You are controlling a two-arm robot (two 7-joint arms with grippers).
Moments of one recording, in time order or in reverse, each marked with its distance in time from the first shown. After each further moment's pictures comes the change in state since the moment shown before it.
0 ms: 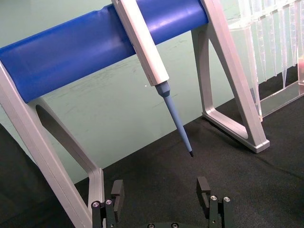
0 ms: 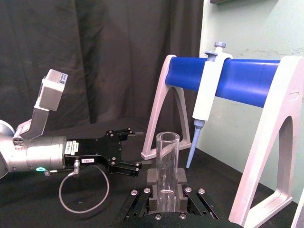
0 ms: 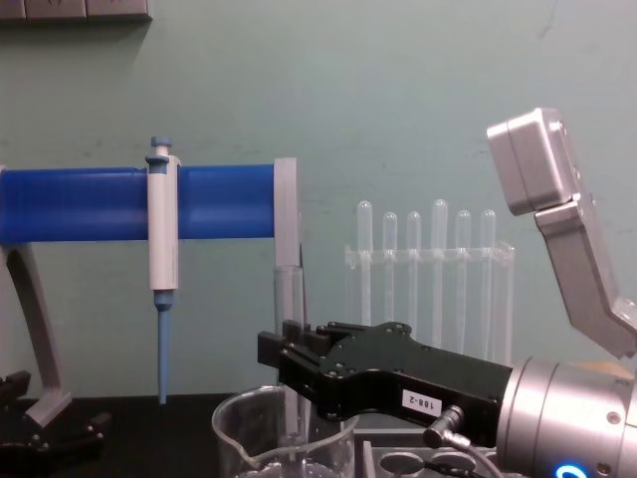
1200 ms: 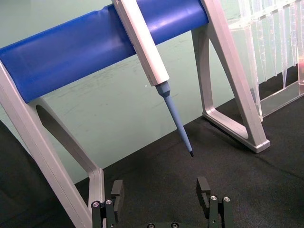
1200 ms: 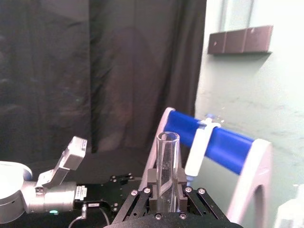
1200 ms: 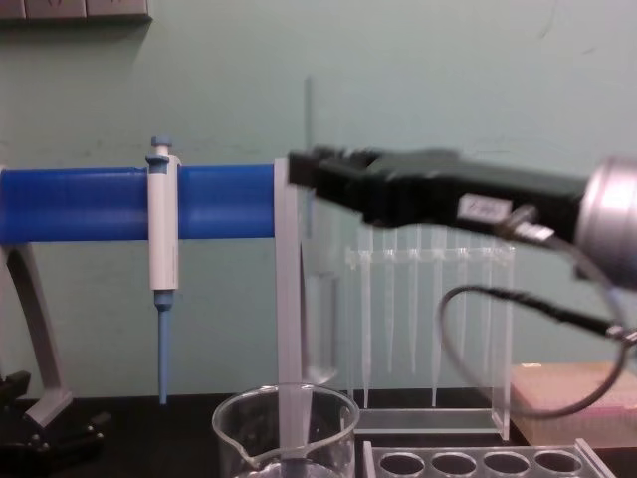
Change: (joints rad) left arm 0.000 0.000 0.000 0.000 0.000 0.000 0.000; right arm -0.022 0.123 0.073 -0.333 0.069 0.152 -0.036
